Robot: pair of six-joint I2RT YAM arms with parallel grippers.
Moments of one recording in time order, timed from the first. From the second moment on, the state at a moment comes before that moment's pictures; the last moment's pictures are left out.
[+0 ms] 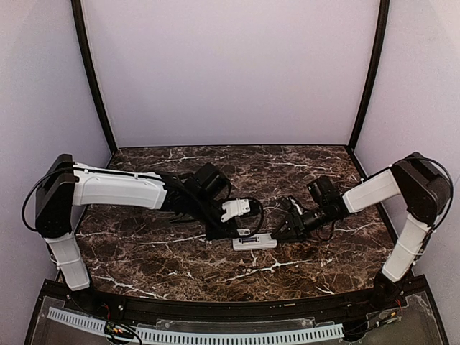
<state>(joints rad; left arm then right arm) -0.96 1.81 1.25 -0.41 0.26 0.44 0.48 1.73 0.71 -0.04 -0.96 0.36</state>
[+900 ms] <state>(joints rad) -0.98 1.97 1.43 -0.58 0.17 0.44 0.47 1.77 0.76 -0.04 -0.96 0.38</state>
